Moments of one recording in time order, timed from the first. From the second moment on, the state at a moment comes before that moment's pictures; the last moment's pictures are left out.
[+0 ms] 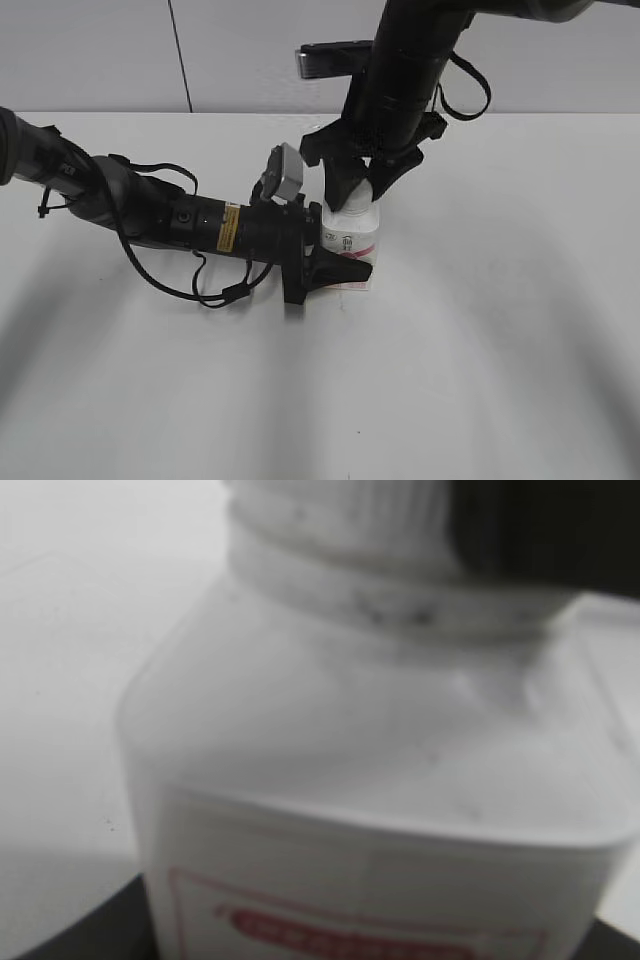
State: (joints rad) left arm -0.35 2.49 -1.46 1.52 -1.13 -0.75; right arm 0.53 2.13 -1.79 0.22 1.12 -0.10
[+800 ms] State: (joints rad) left arm -0.35 2.49 -1.46 1.52 -1.13 -0.75; right arm 0.53 2.13 -1.79 0.22 1.12 -1.03
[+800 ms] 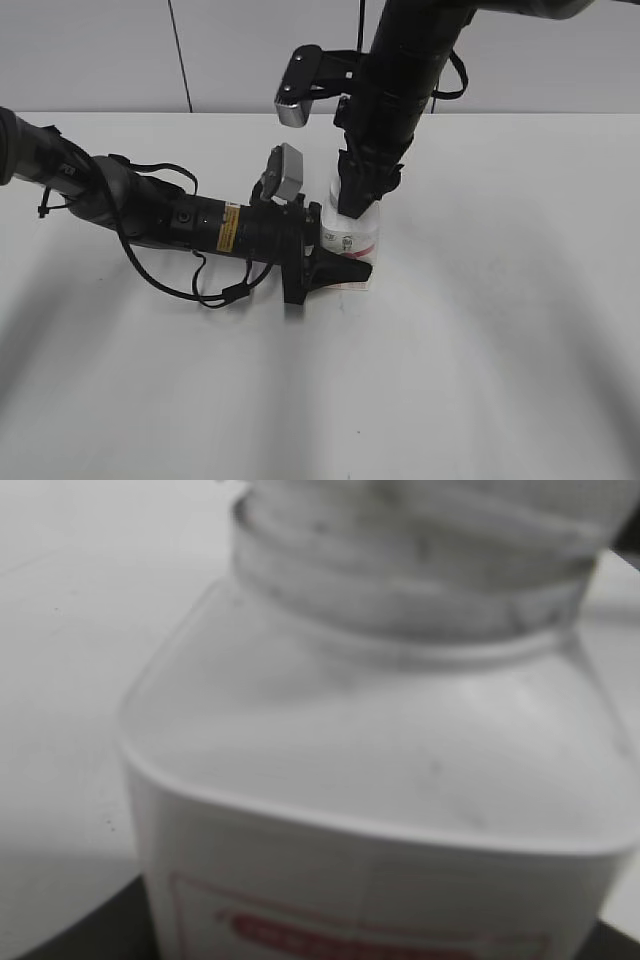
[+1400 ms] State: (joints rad) left arm -0.35 2.49 -1.46 1.52 -1.13 -0.75; right arm 0.53 2.13 -1.79 0.22 1.12 -1.10
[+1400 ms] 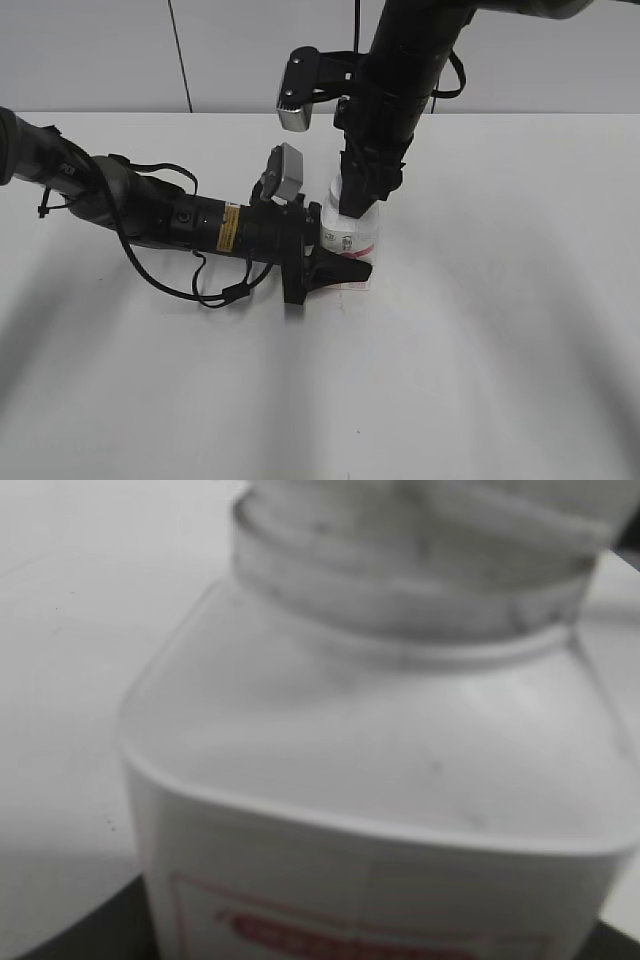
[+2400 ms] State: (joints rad) left arm -0.35 2.50 -1.46 1.52 -1.13 -0.75; right arm 0.53 2.13 -1.84 0.24 1.14 -0.99
